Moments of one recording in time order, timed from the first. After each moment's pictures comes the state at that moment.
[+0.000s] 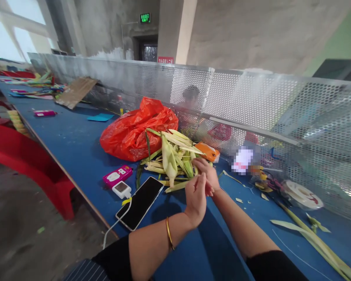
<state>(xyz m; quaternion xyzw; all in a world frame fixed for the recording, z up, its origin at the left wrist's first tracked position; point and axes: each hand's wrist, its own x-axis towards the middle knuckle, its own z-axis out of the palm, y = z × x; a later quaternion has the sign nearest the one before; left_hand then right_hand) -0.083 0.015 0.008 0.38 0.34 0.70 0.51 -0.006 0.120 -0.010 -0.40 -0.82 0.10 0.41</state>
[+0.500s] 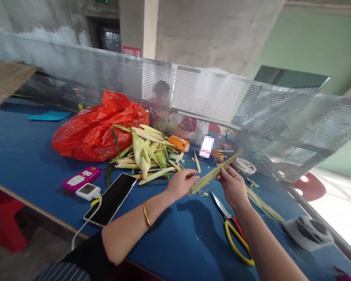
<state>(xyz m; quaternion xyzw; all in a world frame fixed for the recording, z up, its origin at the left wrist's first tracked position) -0.067 0.020 0.011 0.66 0.38 0.45 0.47 0.125 0.000 0.019 -0.49 -0.47 0.30 0.67</state>
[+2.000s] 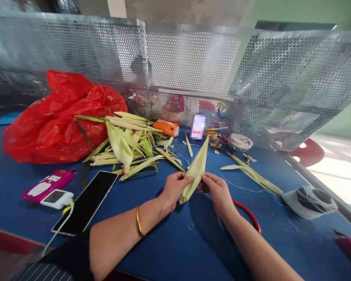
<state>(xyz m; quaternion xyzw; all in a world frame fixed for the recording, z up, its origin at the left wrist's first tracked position) -0.027 0.001 -0.039 0.42 0.44 0.41 0.68 0.105 -0.041 -0.028 -0.55 -0.37 0.47 0.58</state>
